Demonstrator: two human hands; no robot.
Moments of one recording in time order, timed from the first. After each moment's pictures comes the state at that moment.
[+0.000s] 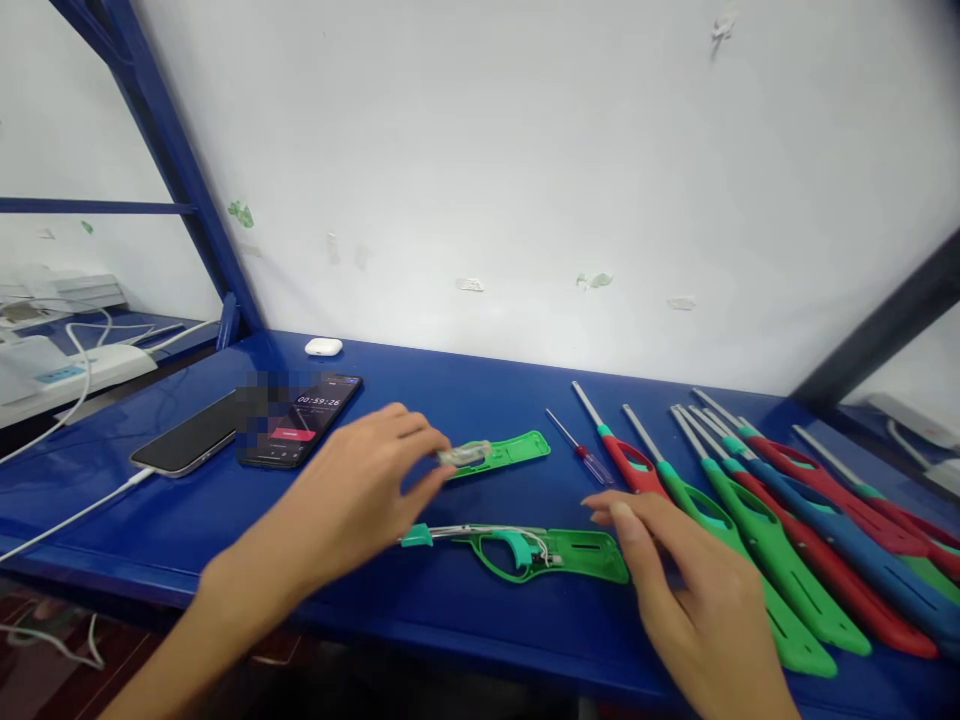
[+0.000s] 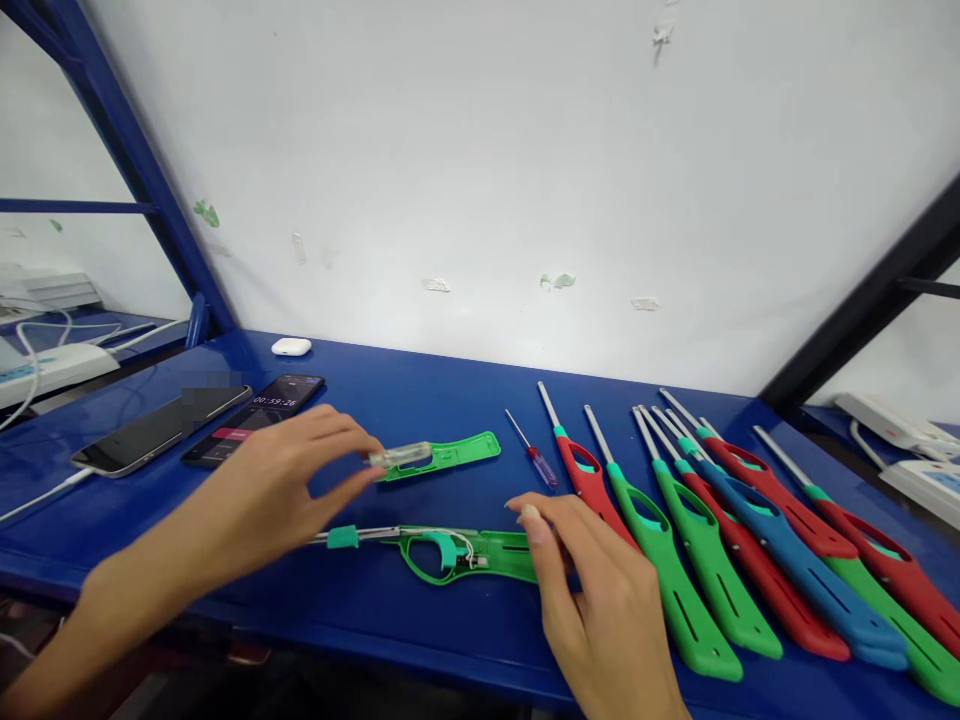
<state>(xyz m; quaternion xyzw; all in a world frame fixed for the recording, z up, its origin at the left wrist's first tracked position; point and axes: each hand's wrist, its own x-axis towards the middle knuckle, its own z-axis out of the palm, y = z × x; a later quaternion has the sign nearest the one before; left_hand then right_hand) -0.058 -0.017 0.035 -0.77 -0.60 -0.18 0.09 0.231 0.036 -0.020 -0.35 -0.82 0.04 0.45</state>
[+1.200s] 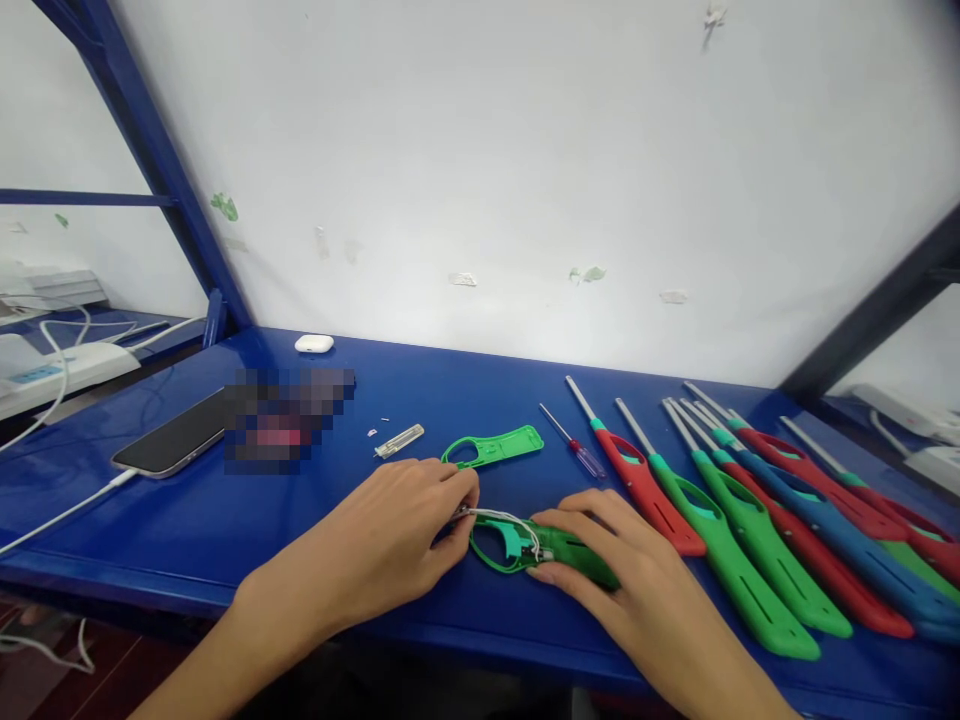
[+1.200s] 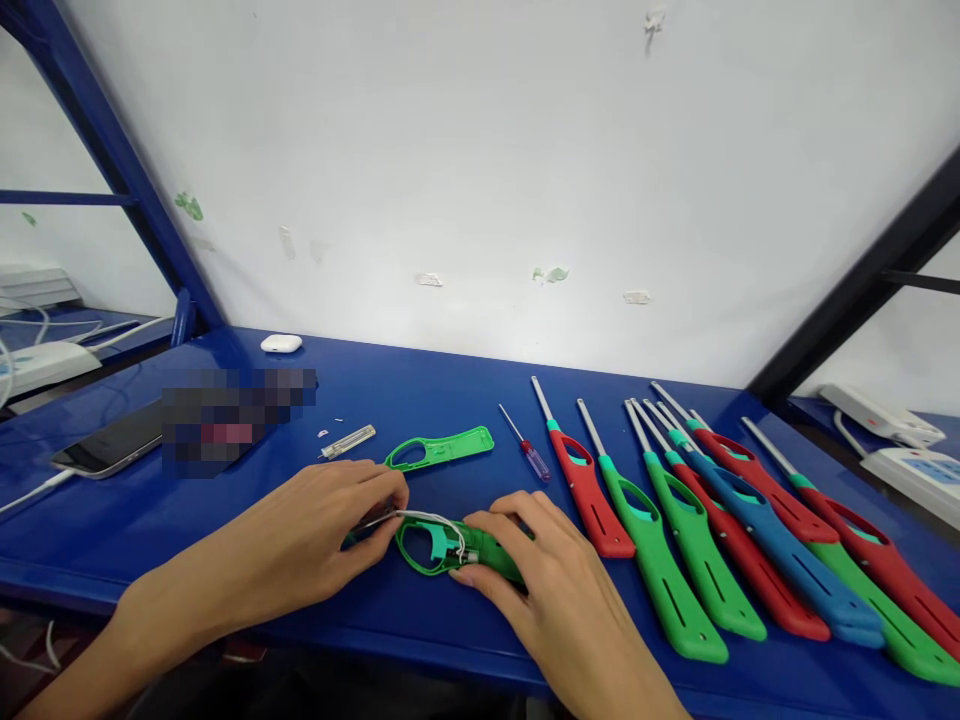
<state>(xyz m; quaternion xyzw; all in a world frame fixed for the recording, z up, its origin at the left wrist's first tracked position) -0.027 -0.021 0.025 -0.81 -0.57 -0.13 -0.06 0.230 0.040 -0.032 -0.32 -0.90 0.15 0.25</state>
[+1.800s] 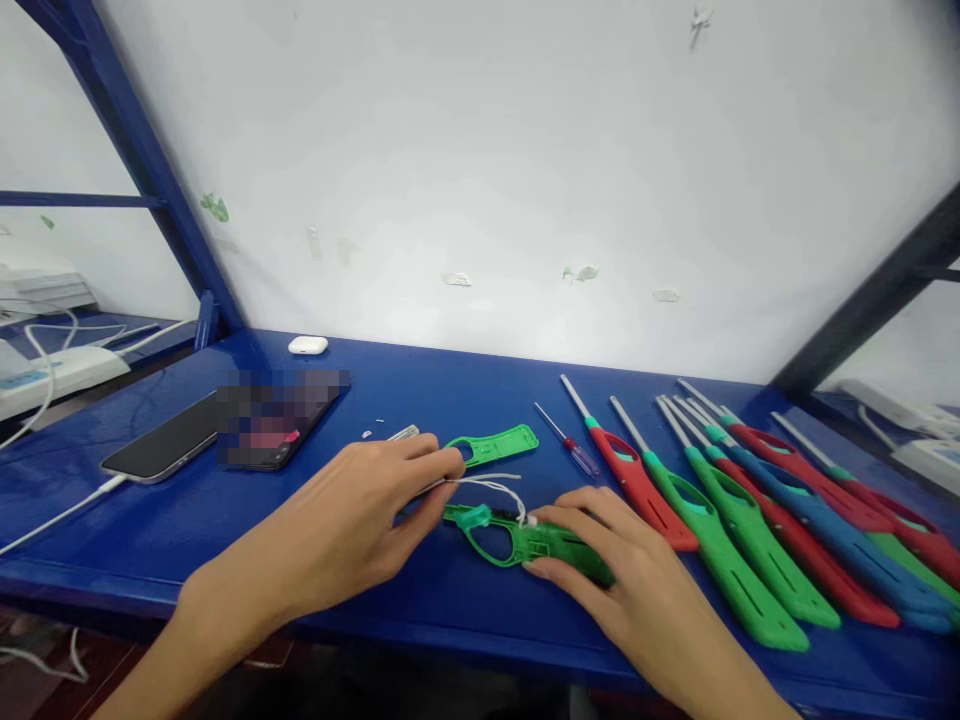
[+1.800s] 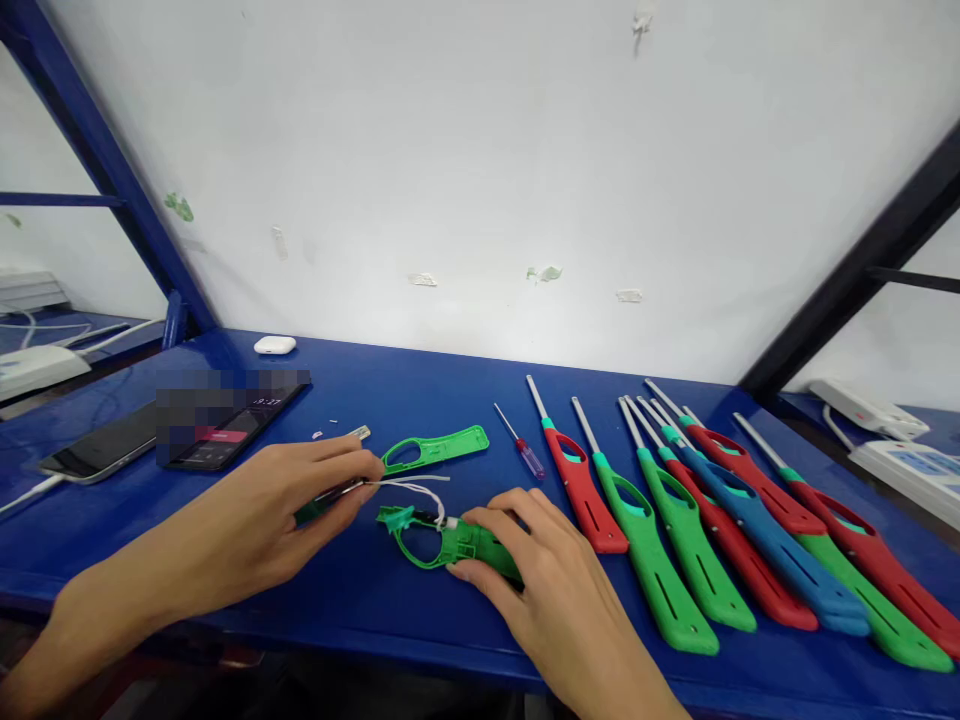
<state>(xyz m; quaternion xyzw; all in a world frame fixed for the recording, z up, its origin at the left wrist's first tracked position) -0.045 -0.024 0.040 -0.81 -0.56 -0.17 -0.05 0.230 0.041 -0.031 -0.34 -0.89 0.18 0.24</state>
